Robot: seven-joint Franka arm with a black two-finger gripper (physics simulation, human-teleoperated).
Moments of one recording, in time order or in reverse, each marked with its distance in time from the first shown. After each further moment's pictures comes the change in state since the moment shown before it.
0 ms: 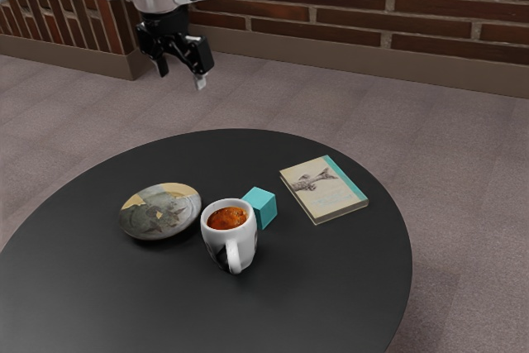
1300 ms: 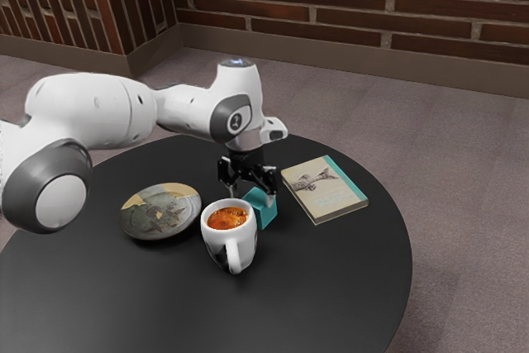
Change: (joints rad) arm -0.006 0.571 -0.002 0.007 -0.184 0.361 -0.130
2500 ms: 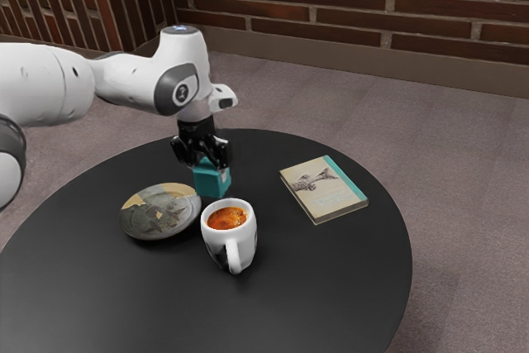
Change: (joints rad) arm -0.001 -0.262 0.111 -0.219 0.068 0.031 -0.031
